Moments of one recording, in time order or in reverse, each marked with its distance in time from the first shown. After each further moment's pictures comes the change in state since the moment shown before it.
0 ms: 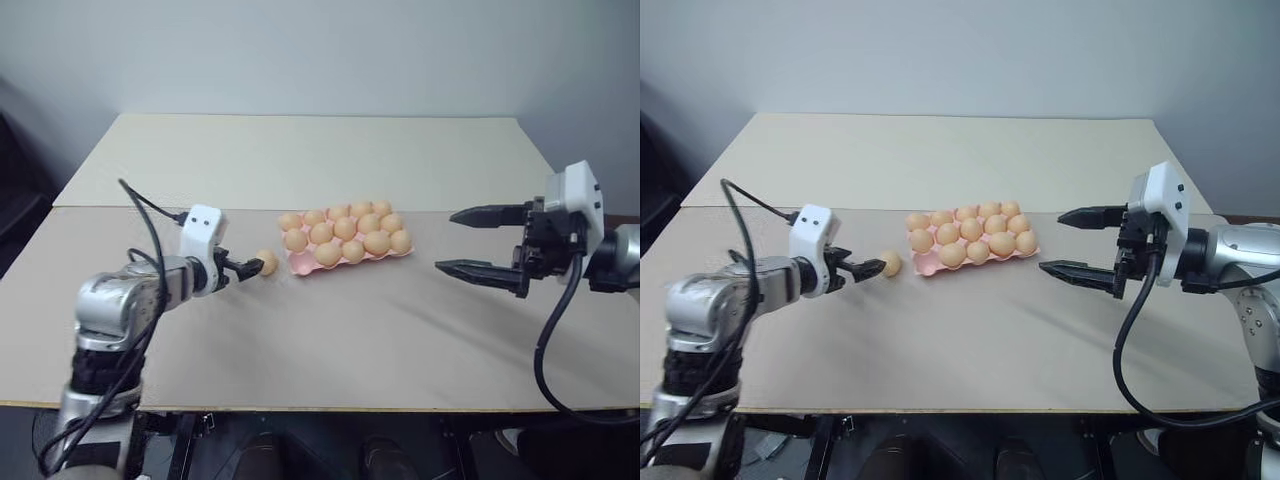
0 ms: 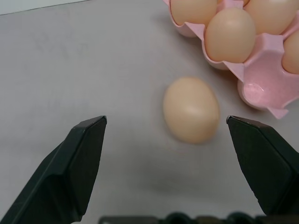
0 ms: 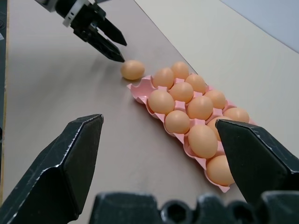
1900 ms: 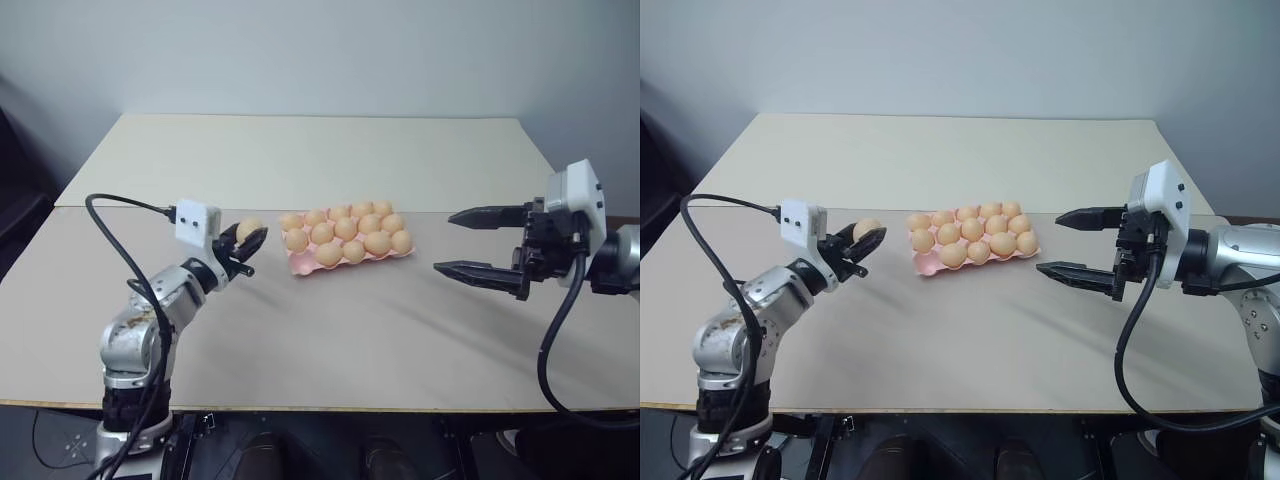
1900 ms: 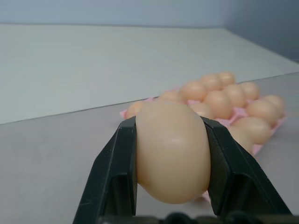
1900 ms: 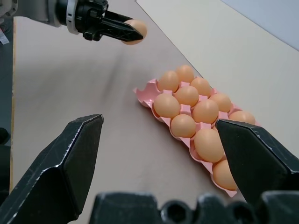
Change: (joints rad) left arm 0.212 -0.225 0.102 -0.138 0.066 -0.524 -0.139; right arm 0.007 -0.006 -0.016 -0.037 0.035 0.043 -0.021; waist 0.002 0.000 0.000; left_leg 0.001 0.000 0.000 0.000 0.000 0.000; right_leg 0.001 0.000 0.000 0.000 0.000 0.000
